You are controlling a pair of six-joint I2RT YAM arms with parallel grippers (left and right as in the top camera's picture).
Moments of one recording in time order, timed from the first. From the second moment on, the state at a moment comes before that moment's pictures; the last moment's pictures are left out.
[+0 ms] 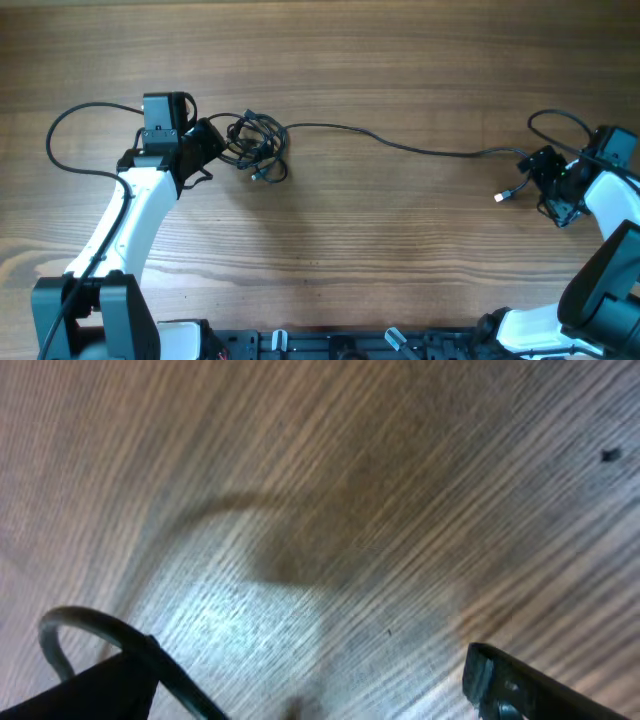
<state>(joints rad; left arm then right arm) 0.01 1.51 0.93 -0.40 0.08 -0.56 -0.51 1.65 0.91 -0.53 -0.14 0.49</state>
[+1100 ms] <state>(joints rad) 0.01 1.51 0.93 -0.37 0.12 -0.54 0.42 1.85 1.17 -0.10 -0.49 -0.06</state>
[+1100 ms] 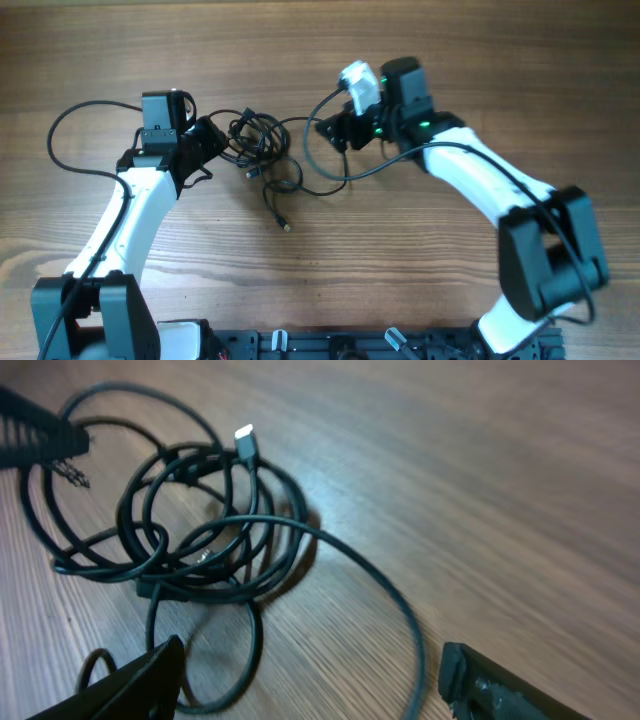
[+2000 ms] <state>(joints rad) 0.01 1.51 0.93 -0.34 0.29 -0.43 0.39 2.07 1.17 0.15 -0.42 0.08</state>
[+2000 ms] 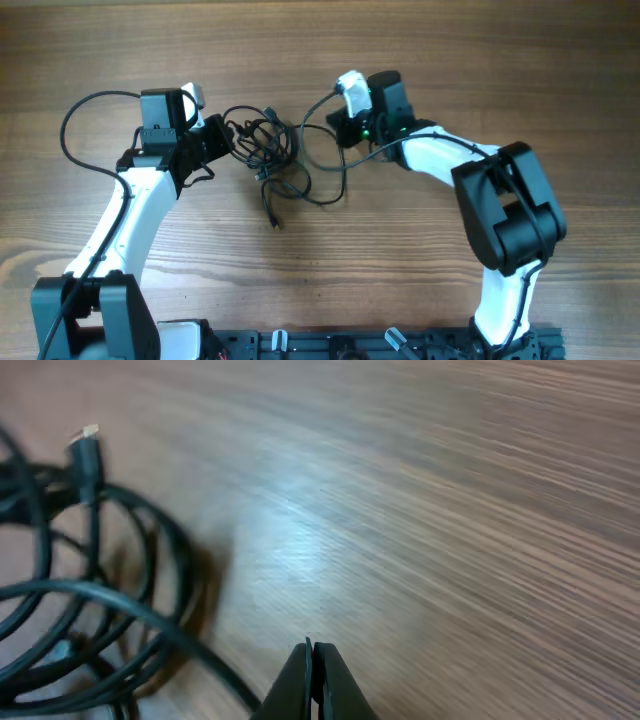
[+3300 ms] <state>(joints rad) 0.01 1.51 0.93 -0.36 0.21 -0.47 0.43 2.17 1.19 0.22 -0.38 0.02</state>
